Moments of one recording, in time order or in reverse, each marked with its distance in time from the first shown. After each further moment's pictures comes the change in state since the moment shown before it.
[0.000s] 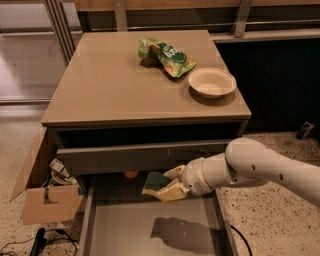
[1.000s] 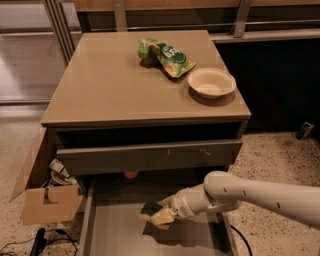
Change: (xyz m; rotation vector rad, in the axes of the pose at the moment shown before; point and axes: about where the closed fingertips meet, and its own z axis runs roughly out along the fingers) arm 0.118 -0.018 0.120 -0.083 0.057 0.210
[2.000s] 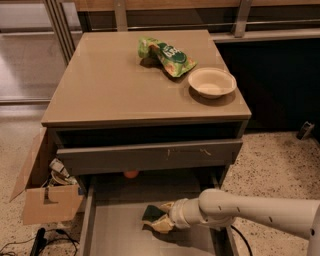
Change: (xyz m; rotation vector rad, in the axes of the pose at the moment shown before) arm 0.039 -0.035 0.045 0.137 -0.024 -0.150
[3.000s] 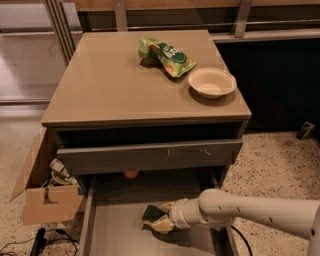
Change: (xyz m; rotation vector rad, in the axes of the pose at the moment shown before) arm 0.000 0.000 0.000 0.001 0.000 -0.001
